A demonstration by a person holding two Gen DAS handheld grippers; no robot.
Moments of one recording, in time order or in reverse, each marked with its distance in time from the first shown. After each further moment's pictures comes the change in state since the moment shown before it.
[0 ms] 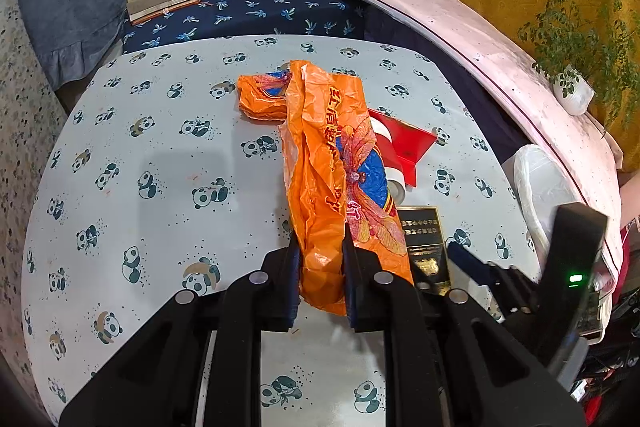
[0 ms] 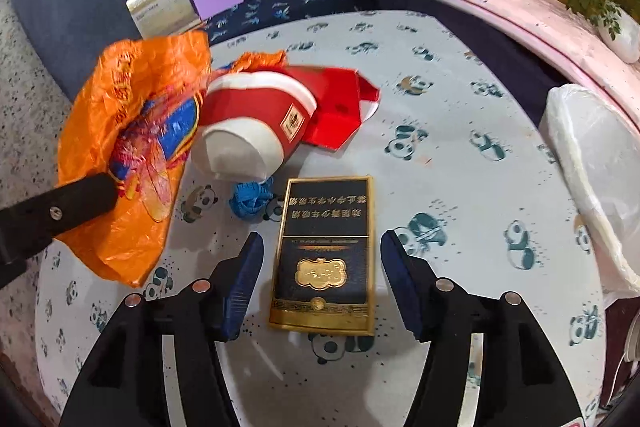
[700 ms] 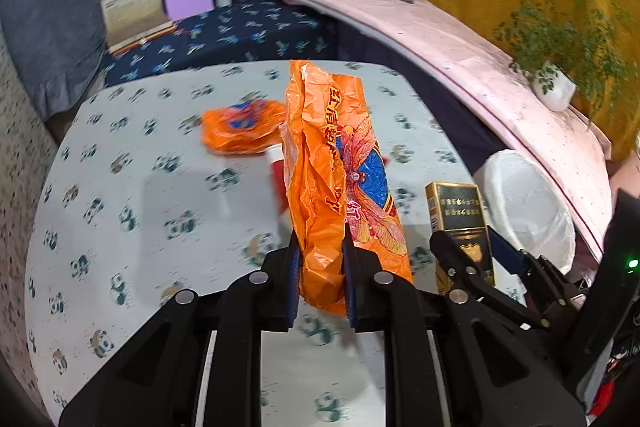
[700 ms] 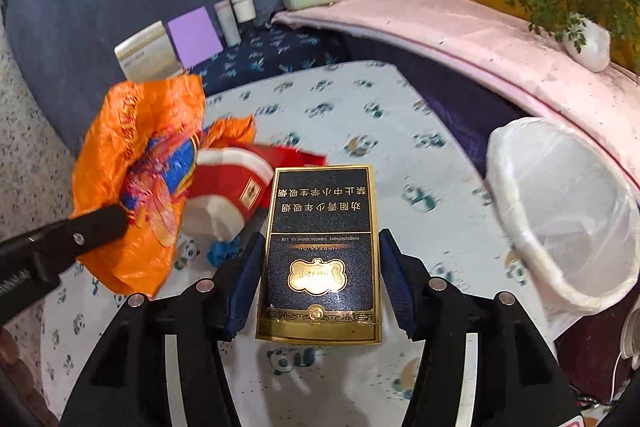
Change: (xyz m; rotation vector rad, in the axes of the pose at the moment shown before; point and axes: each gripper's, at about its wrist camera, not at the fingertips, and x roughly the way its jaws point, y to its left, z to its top) left arm -0.016 -0.046 0.017 0.078 -0.053 -0.033; right arm -0.066 -0.048 0.020 0.078 -0.178 -0.041
